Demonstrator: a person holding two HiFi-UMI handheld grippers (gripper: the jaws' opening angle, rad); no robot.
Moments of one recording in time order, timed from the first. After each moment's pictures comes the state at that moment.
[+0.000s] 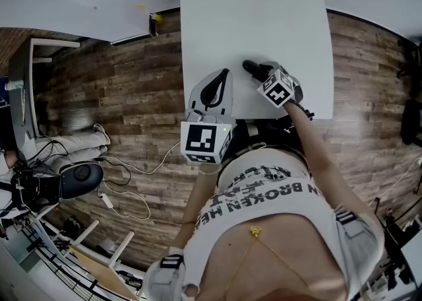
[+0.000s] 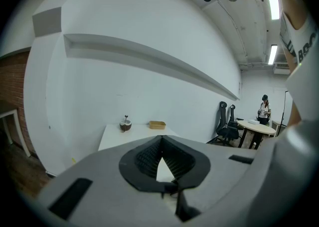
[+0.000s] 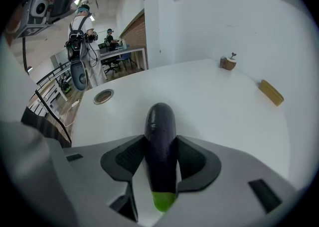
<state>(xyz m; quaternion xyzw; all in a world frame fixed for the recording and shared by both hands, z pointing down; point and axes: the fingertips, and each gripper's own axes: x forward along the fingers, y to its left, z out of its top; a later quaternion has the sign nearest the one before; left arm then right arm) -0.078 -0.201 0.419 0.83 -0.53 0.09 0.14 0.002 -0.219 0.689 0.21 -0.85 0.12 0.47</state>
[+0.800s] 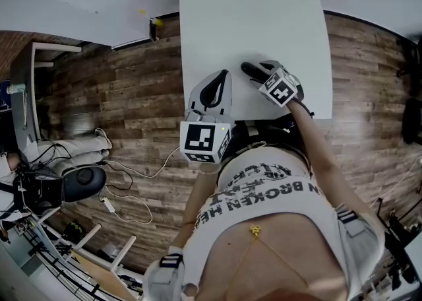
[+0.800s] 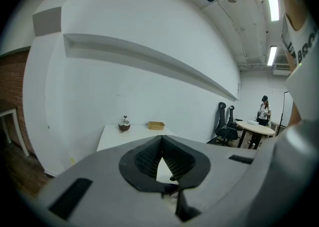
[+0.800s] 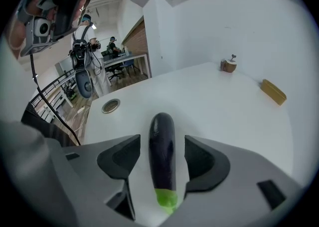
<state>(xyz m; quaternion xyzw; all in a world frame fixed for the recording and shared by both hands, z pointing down) -0.075 -0.197 0.413 0.83 -0.52 0.09 0.14 0.001 -0.216 0.665 0.20 -0.86 0.14 0.44</state>
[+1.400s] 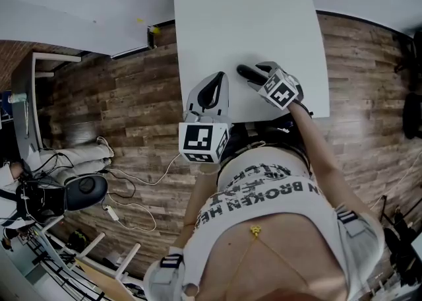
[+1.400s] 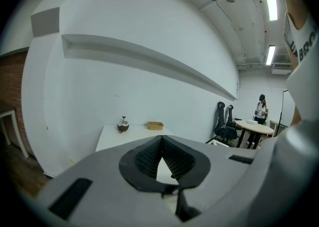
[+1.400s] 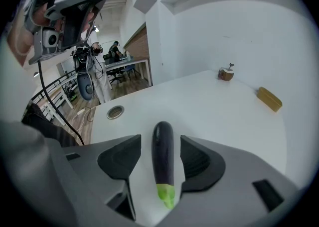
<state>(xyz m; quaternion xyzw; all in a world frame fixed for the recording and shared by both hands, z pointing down) -0.071 -0.197 0.413 0.84 -0.52 0.09 0.14 0.002 -0.216 0.635 0.20 -0.88 0.12 0.42</state>
